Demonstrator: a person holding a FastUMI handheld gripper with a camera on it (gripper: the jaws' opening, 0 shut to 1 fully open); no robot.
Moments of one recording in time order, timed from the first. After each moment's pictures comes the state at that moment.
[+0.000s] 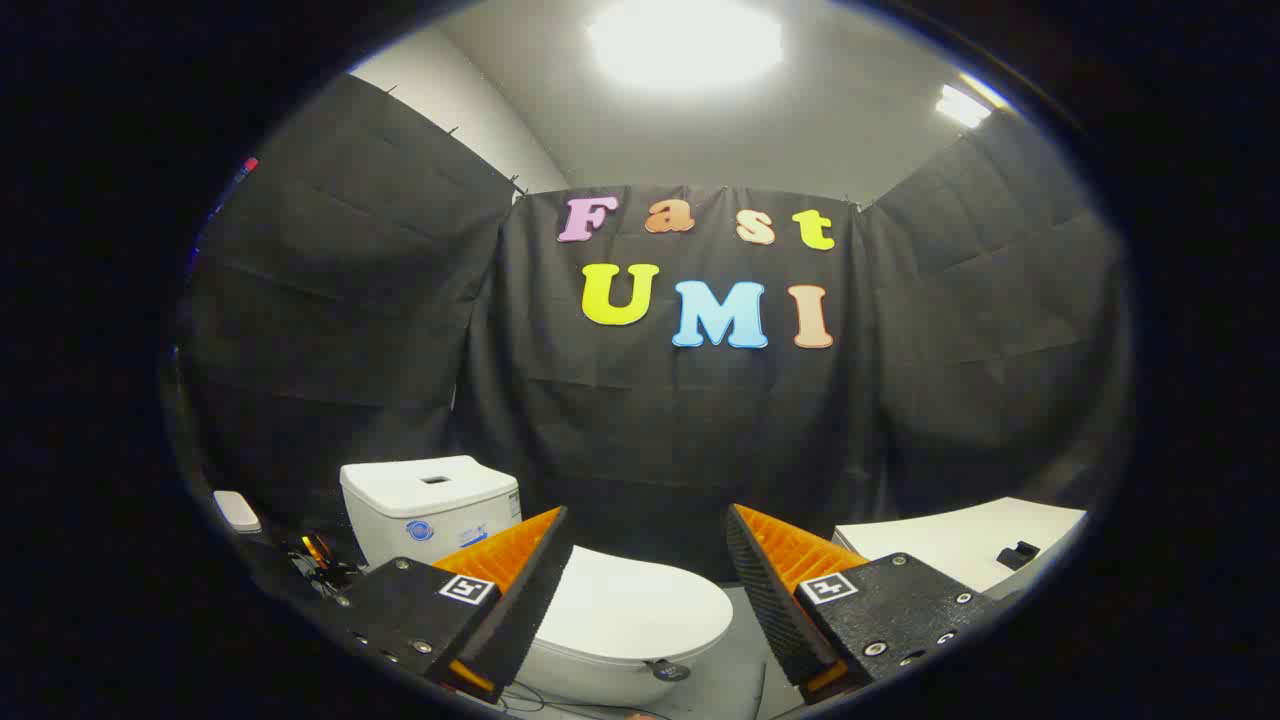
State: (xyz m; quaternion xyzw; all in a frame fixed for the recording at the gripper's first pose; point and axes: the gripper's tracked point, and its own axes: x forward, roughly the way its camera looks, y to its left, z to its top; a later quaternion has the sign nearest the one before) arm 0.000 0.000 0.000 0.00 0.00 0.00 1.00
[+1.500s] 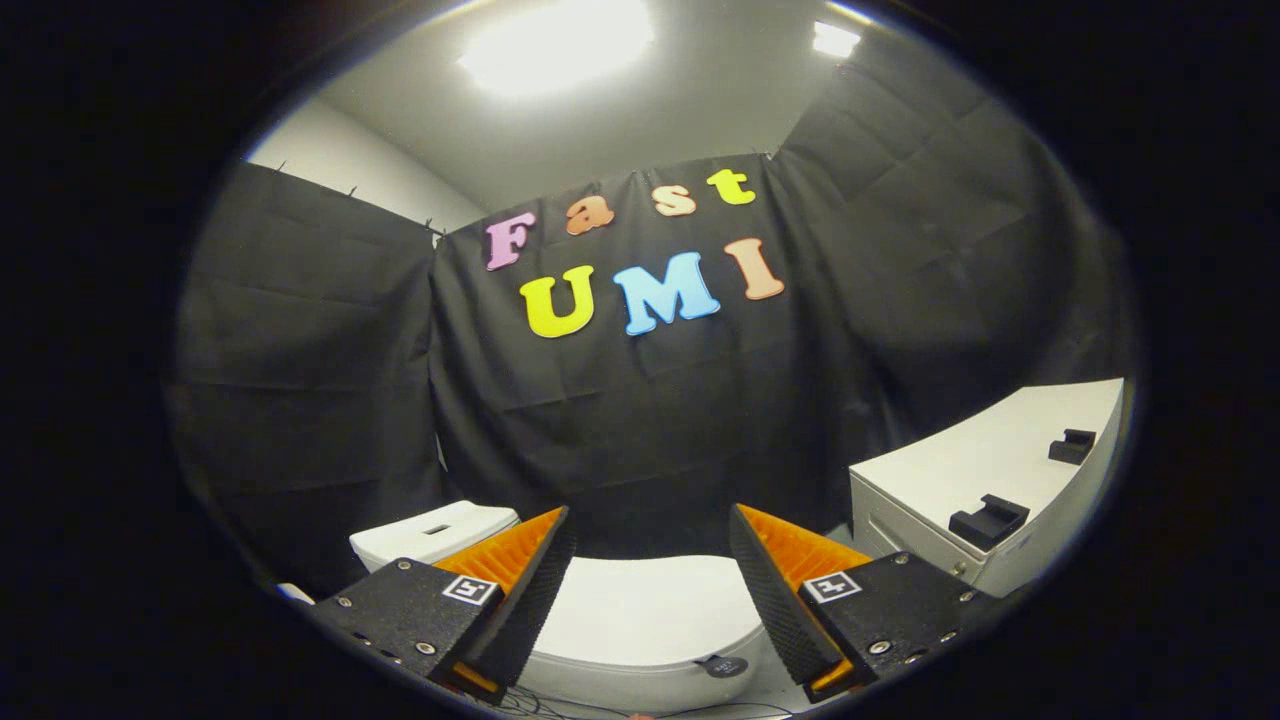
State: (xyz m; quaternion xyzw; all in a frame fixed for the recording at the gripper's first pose) arm 0.030 -0.047 -0.045 0.17 0.01 -0.05 0.98
